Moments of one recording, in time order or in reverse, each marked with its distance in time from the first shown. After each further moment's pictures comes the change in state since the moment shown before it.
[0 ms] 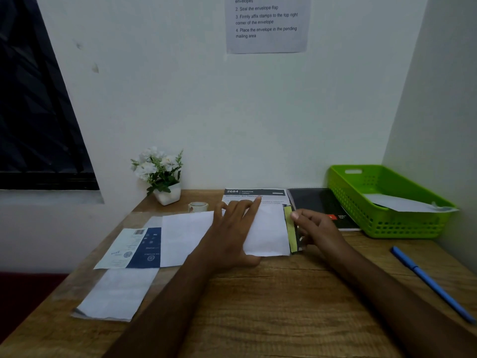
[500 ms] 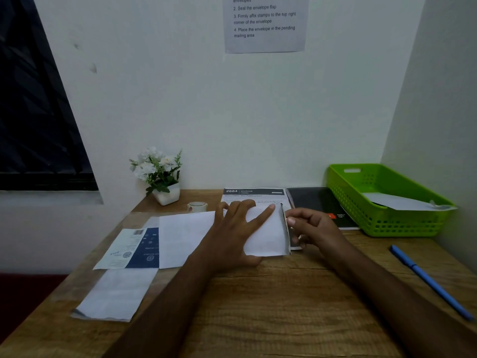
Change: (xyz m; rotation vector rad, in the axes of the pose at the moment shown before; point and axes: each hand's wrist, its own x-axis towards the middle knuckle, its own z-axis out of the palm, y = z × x) left_hand 0.003 0.000 0.004 0.022 0.004 0.074; right_hand -0.001 -0.001 -0.003 0.071 -0.017 0.017
